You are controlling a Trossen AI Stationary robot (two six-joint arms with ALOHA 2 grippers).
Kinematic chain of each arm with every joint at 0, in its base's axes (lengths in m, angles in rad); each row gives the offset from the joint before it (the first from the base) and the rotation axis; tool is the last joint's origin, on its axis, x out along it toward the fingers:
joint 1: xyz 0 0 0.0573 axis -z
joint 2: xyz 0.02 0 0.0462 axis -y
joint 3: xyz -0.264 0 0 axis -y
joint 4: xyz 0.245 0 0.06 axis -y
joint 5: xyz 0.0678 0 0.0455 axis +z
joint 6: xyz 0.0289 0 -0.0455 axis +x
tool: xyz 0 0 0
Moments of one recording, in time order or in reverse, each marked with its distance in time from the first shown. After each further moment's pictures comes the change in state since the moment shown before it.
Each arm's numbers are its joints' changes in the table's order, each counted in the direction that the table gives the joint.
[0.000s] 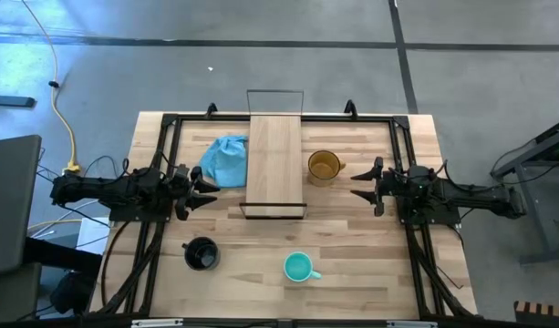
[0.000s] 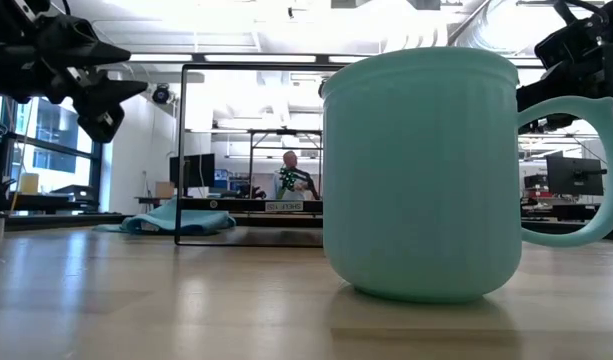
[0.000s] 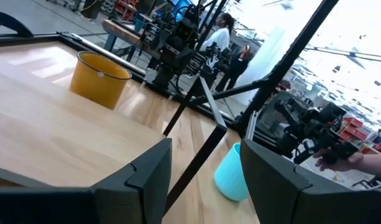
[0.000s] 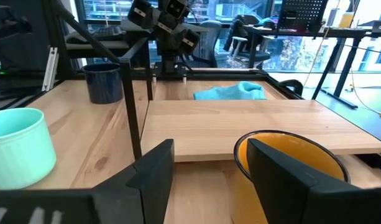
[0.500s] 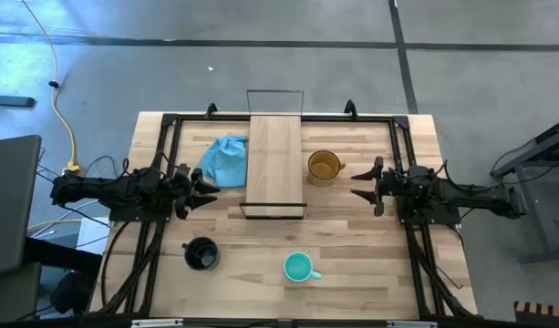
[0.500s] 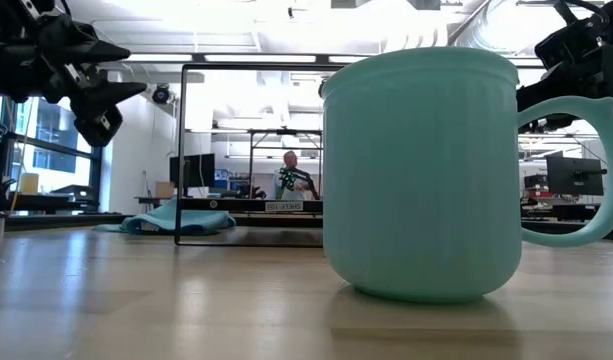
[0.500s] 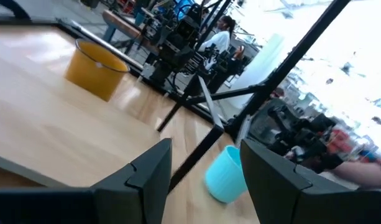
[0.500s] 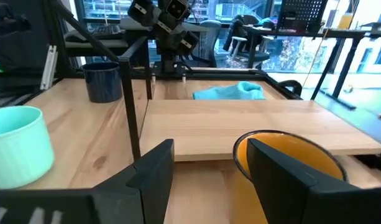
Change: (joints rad) left arm 0.000 -0.001 0.000 -0.002 -0.009 -0.108; right arm 0.000 0.000 0.000 0.002 -0.008 -0.023
